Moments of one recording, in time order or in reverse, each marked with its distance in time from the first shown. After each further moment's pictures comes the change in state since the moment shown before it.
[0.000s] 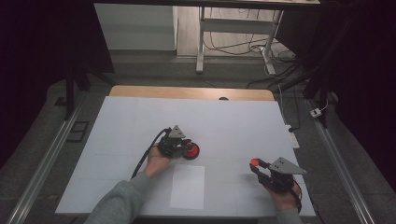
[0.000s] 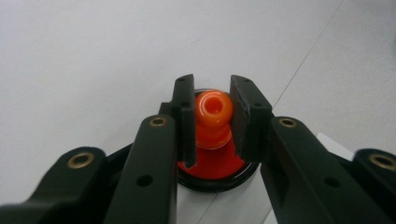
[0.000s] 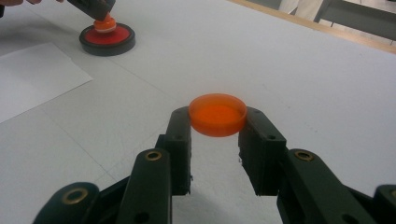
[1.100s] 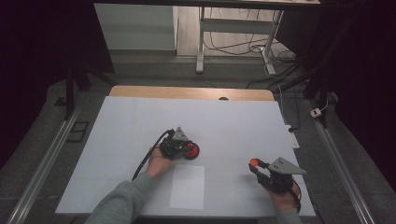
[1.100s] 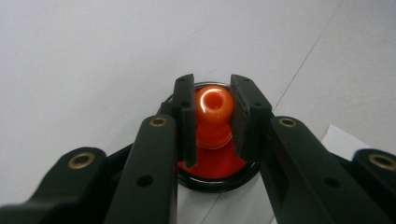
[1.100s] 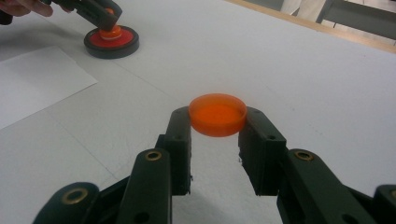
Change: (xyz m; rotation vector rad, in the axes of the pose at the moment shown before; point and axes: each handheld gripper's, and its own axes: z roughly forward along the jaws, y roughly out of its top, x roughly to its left) left arm -0.004 0.000 0.007 0.036 0.023 0.041; right arm 0.003 0.001 0.001 -0.009 0.011 0.008
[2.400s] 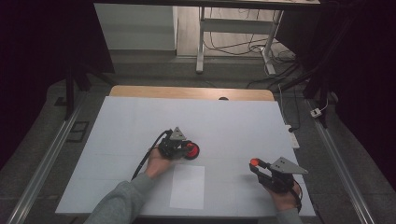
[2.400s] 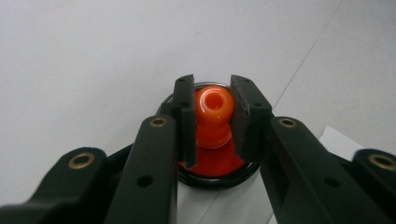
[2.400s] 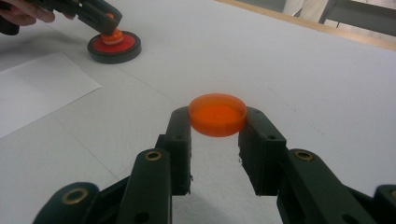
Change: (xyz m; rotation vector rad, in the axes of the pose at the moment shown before) left arm 0.004 -0.002 -0.008 -0.067 -0.006 -0.032; right arm -0.003 0.000 -0.002 -0.009 0.012 0.023
